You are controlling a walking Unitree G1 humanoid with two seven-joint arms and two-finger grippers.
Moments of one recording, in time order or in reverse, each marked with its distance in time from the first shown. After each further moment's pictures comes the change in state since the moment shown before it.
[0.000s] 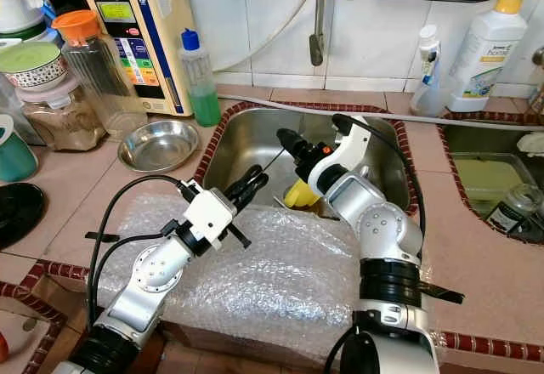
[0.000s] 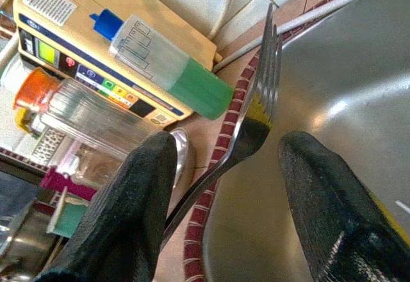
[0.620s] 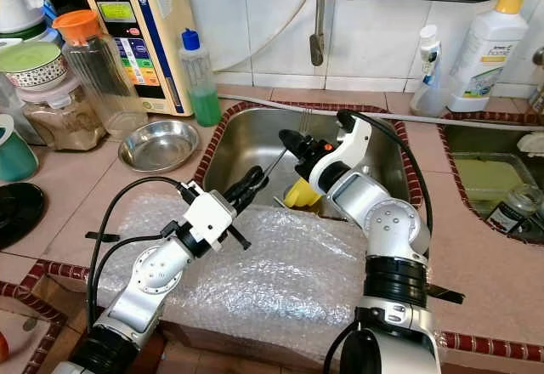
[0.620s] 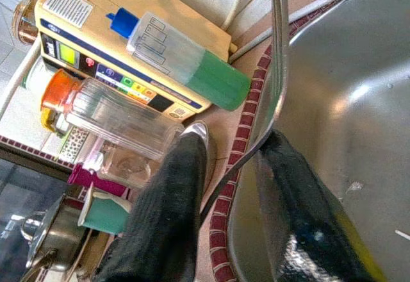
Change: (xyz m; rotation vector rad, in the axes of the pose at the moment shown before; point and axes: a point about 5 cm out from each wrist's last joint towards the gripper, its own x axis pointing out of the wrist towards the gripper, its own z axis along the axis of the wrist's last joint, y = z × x) left arm -0.002 -0.001 -0.002 0.004 -0.003 -0.006; right arm -0.004 0.009 0.002 0.068 0.044 0.035
